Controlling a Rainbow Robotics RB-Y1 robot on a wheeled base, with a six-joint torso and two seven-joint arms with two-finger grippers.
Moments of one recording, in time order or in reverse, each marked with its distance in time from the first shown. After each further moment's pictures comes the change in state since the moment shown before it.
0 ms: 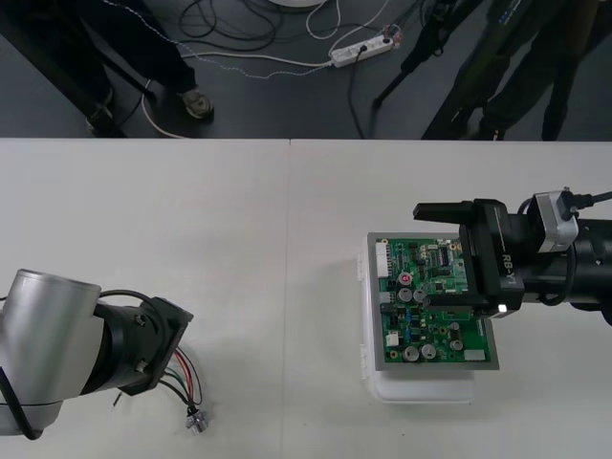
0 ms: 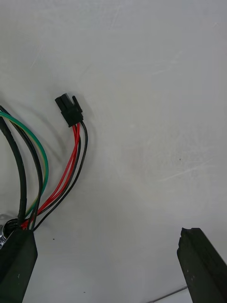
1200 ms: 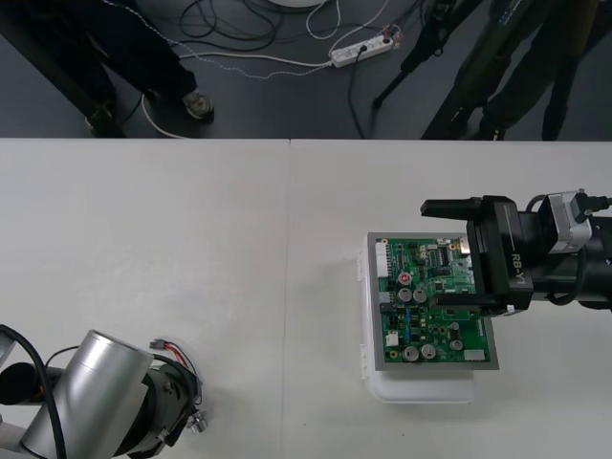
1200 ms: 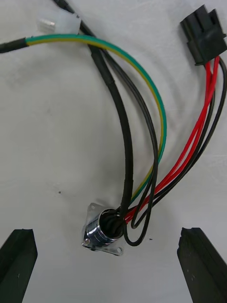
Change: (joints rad) right arm -0.001 -0.029 -0.002 0.004 -0.028 0.000 0.029; left arm 0.018 -0.234 -0.179 0.071 0.001 -0.105 0.066
